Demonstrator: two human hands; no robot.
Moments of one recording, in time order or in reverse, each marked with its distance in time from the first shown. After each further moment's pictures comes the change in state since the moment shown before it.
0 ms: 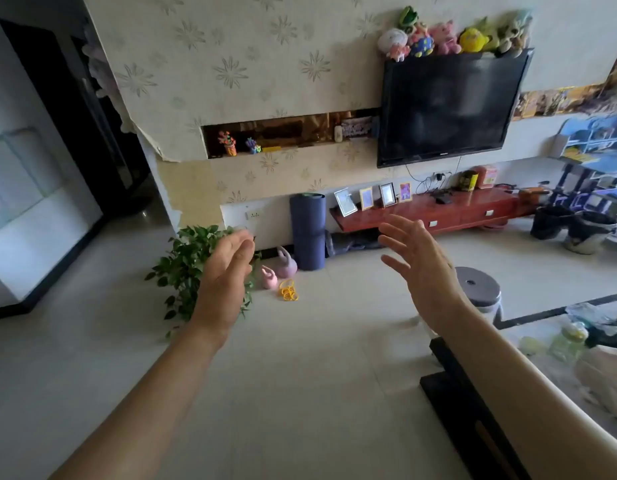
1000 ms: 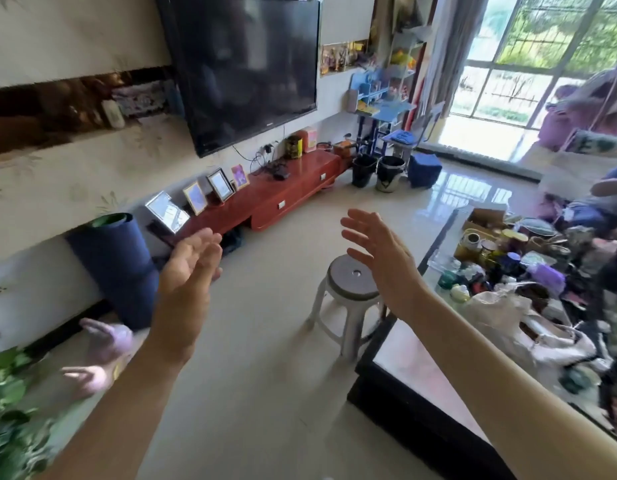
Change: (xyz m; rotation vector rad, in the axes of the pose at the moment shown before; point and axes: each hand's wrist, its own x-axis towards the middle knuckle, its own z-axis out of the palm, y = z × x) left_hand 0.487 -0.208 0.282 -0.268 -0.537 -0.070; right_hand 0.404 0.138 -0.129 -0.207 0.576 0.057
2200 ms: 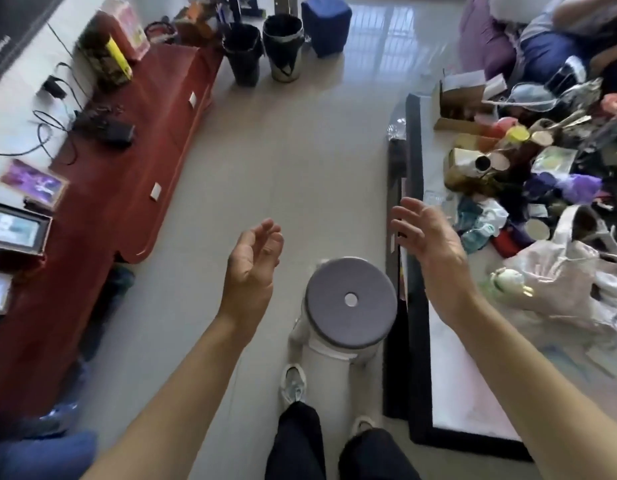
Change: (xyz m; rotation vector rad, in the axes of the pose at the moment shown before) left_hand 0.581 -0.346 0.364 0.026 -0.649 -0.472; right_hand 0.537 0.253 -0.181 -0.079 0.696 0.235
